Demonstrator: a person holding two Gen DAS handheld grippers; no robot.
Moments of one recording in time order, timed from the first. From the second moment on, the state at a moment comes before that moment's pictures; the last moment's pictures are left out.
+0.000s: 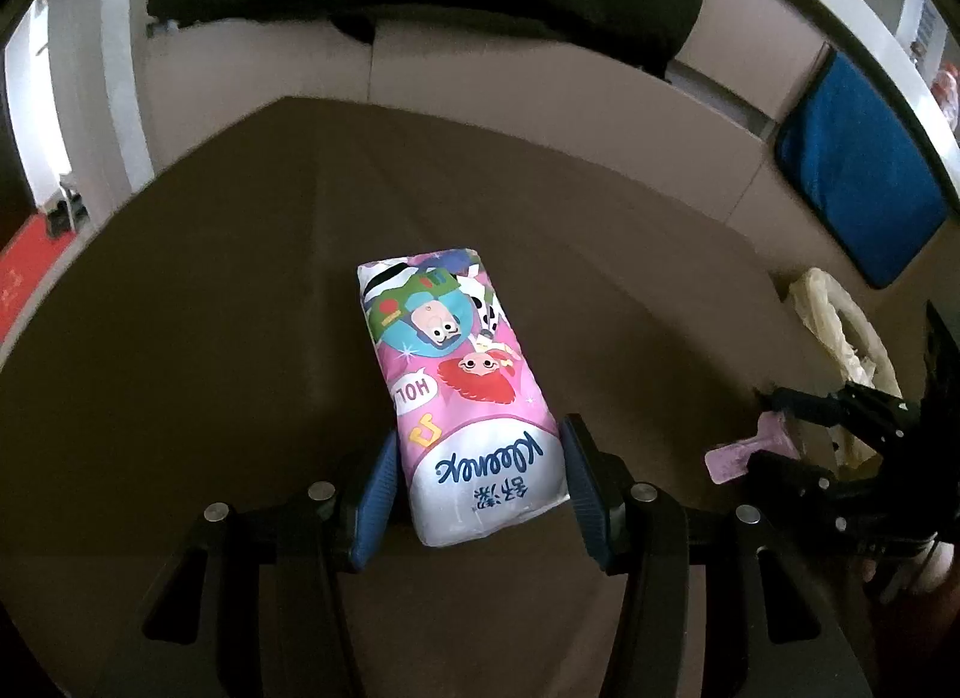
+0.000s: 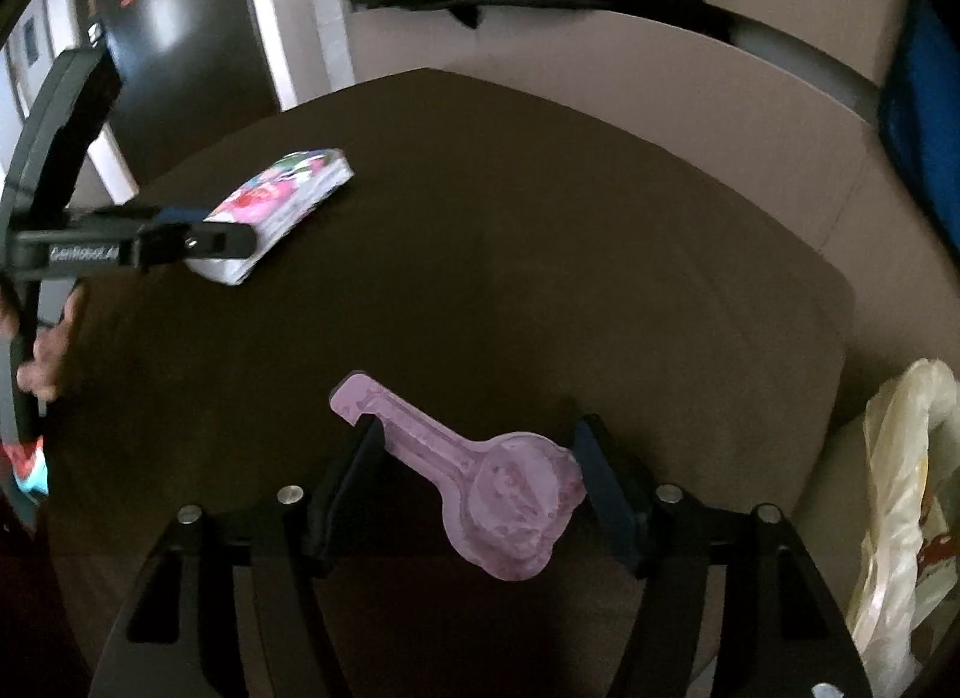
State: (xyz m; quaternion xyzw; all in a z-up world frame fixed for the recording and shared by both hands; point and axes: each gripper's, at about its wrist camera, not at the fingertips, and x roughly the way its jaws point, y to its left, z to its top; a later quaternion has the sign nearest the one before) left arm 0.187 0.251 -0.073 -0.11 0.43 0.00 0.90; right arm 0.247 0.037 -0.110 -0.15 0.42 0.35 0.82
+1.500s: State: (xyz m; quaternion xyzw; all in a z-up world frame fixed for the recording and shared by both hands) left arm 0.146 0.197 -0.008 -0.07 0.34 0.02 0.94; right arm 0.199 -0.008 -0.051 -0.12 0.29 0.32 0.89
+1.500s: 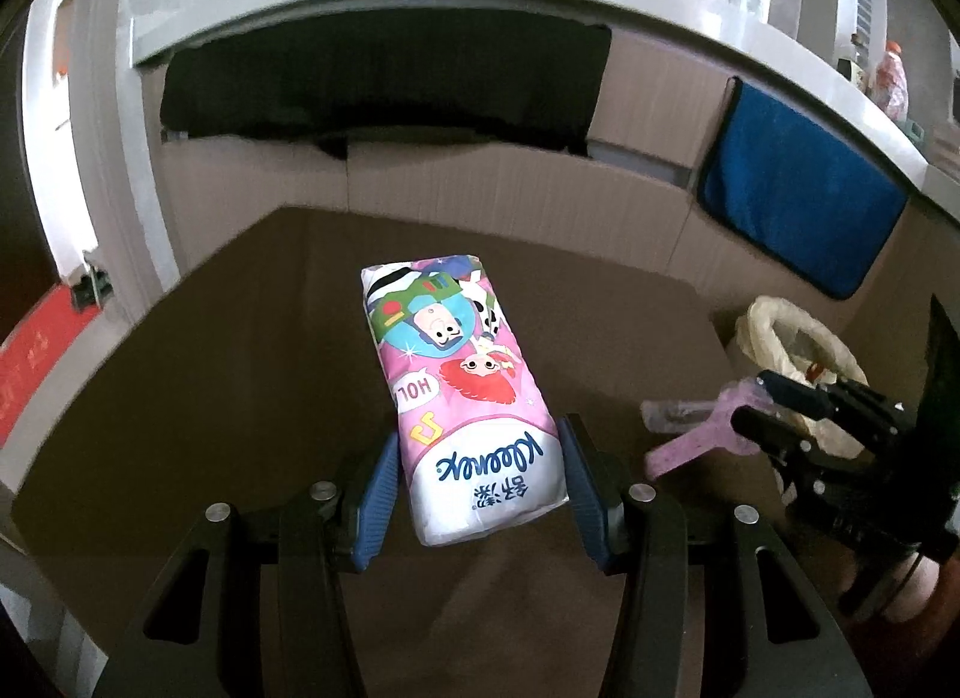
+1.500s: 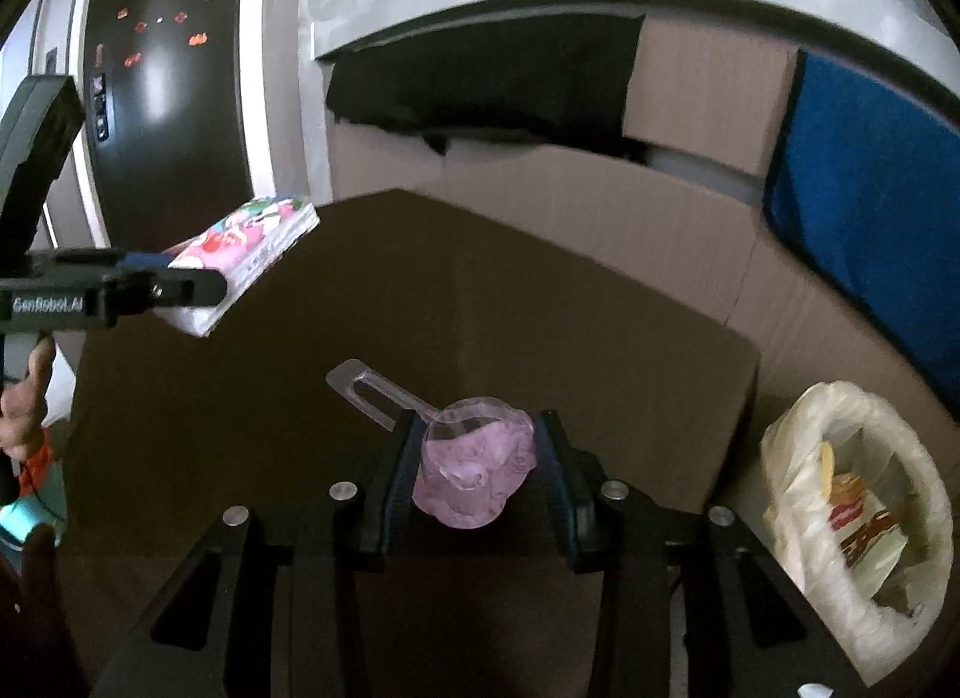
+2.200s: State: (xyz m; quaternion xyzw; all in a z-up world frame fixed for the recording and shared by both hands) left arm 0.184 0.065 0.111 0.00 0.16 -0.05 0.99; right arm 0.219 -0.124 0.093 -0.05 0.15 0.22 0.96
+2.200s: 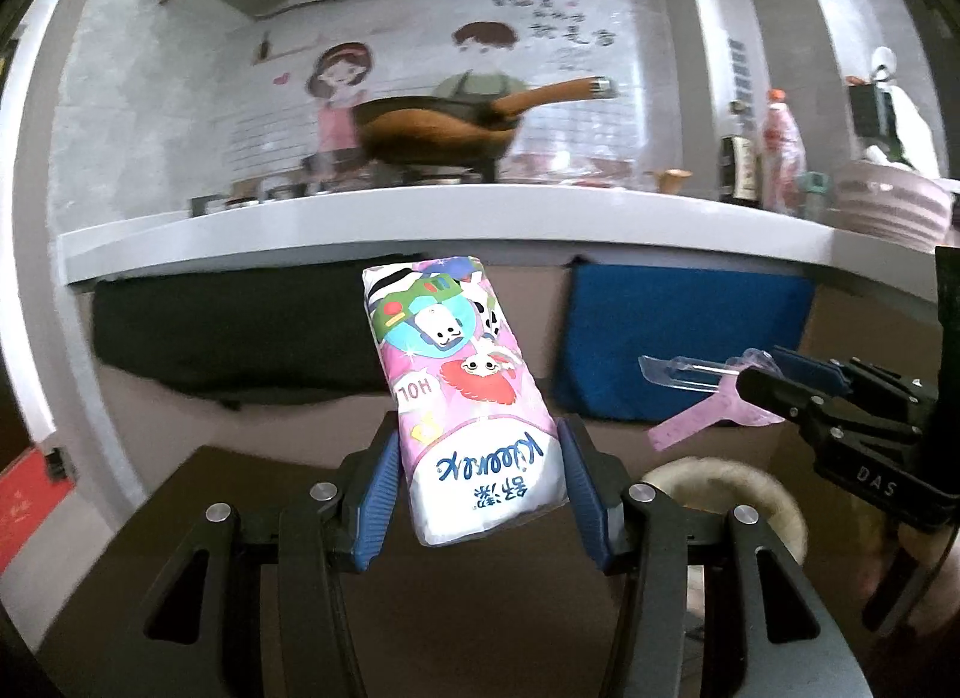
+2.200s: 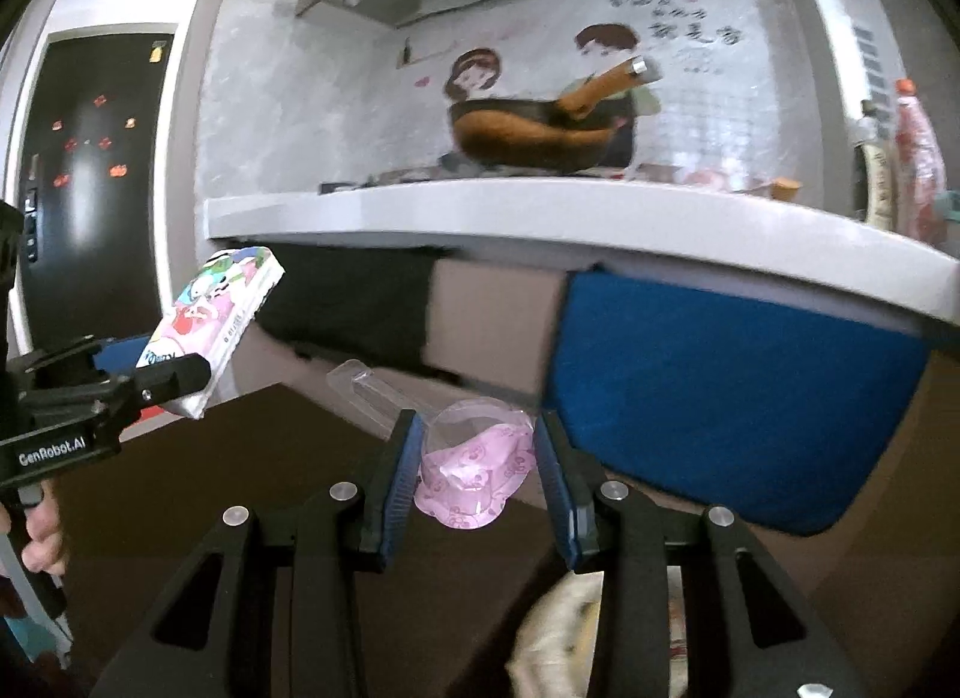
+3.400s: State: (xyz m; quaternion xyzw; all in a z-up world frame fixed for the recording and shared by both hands) left arm 0.281 -0.098 -0.006 -0.02 0.30 -0.19 0.94; right arm 0.246 -0.276 0.007 0.03 0.22 0.08 0.97
